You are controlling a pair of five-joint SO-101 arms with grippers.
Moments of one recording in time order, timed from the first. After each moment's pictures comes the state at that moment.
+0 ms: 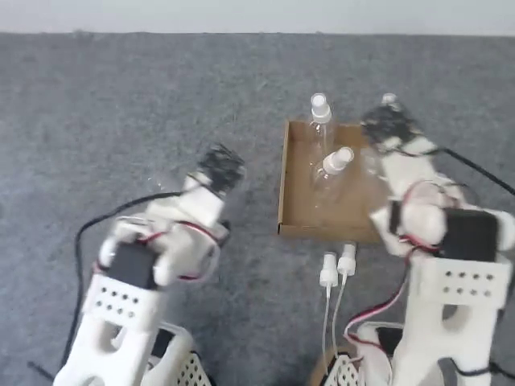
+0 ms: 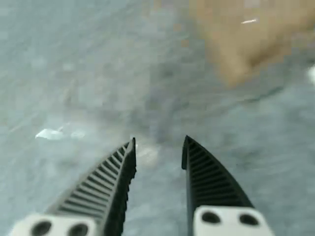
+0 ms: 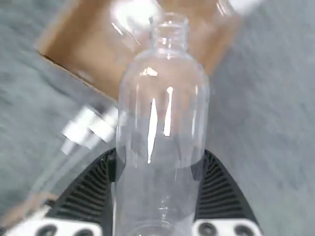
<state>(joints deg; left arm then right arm) 11.7 -56.4 52.6 74.8 -15.1 4.5 -42.2 14.7 100.5 34.5</state>
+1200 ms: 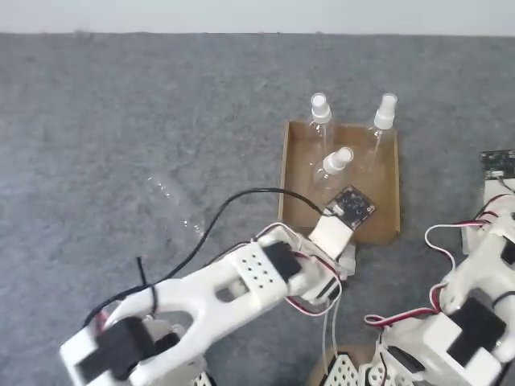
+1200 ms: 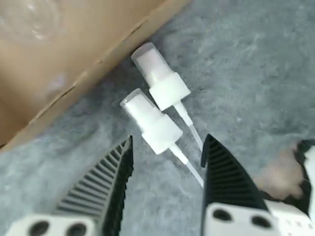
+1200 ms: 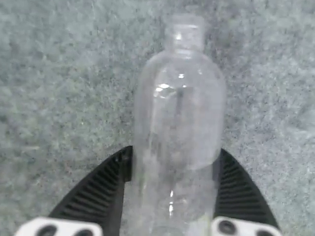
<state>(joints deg) 50.6 -12.9 46.3 48.0 17.0 39.9 -4.2 38.4 40.0 42.1</state>
